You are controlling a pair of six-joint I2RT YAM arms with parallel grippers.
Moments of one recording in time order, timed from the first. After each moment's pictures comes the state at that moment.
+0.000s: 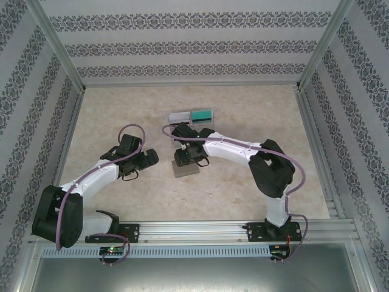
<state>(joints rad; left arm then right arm) -0.27 1.27 0.64 -0.42 0.04 -0.69 0.84 1.94 1.43 -0.71 -0.04 0.49</state>
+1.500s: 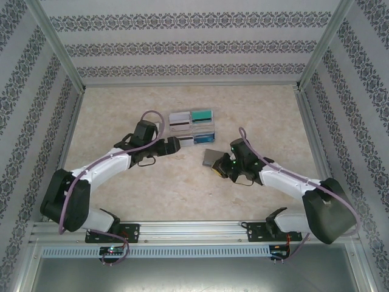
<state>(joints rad) -0.43 1.44 0.85 -0.22 0.23 -0.60 0.52 1.27 0.55 -0.16 -0.41 1.26</state>
